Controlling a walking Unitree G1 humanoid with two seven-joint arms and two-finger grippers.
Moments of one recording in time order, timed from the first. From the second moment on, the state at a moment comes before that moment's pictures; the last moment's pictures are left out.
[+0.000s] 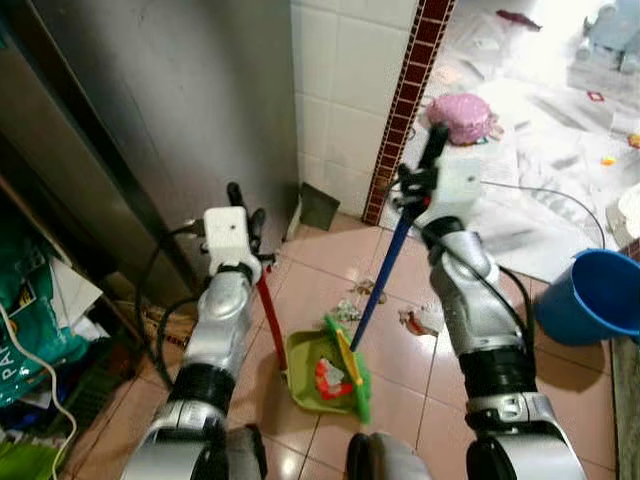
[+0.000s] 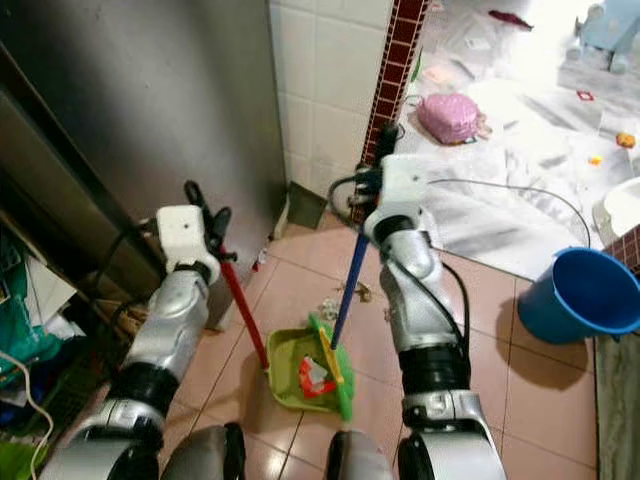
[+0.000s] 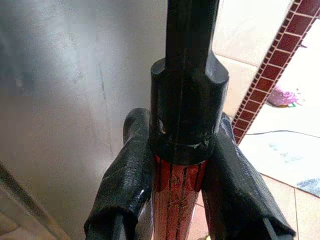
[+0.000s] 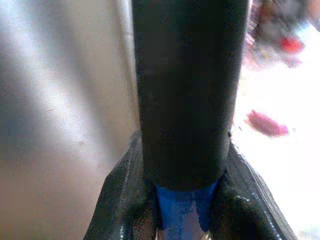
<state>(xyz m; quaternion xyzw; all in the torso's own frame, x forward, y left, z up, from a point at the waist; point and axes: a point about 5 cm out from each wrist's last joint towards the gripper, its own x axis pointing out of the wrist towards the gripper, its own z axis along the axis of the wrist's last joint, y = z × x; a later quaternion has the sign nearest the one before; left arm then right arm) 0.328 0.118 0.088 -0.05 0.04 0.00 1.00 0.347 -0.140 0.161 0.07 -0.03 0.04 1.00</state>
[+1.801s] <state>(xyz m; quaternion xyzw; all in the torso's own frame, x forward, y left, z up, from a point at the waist) 0.279 0.138 0.120 -0.03 0.02 -0.08 1.00 0.326 -0.161 0.122 -0.06 -0.04 0.00 1.00</state>
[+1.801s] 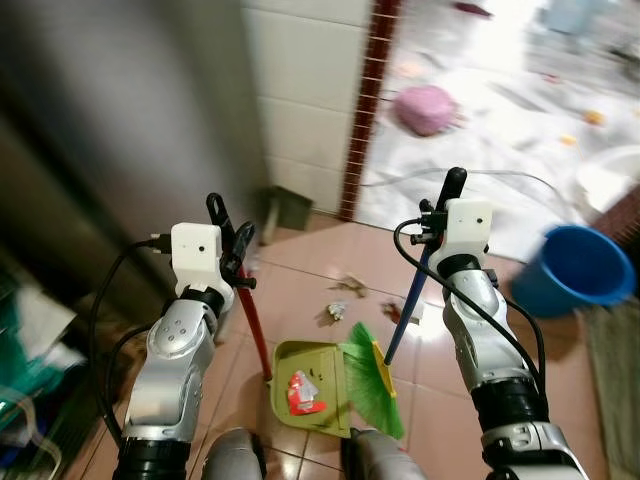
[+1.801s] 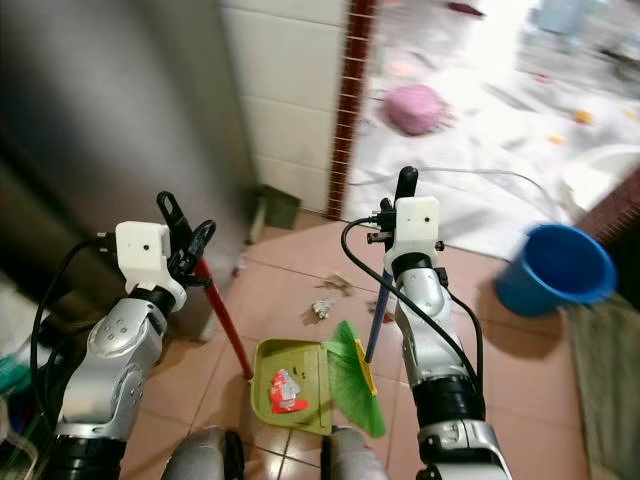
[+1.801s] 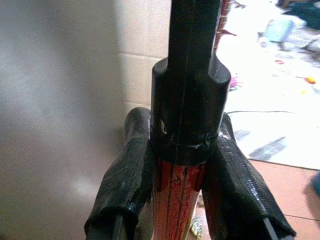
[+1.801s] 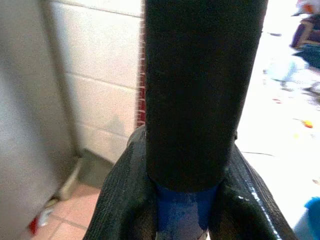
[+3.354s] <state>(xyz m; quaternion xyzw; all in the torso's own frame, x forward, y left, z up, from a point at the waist) 0.283 0.130 0.122 -0.05 0.02 -0.07 1.00 0.328 -0.182 0.118 -0.08 -0.03 -0.03 1.00</state>
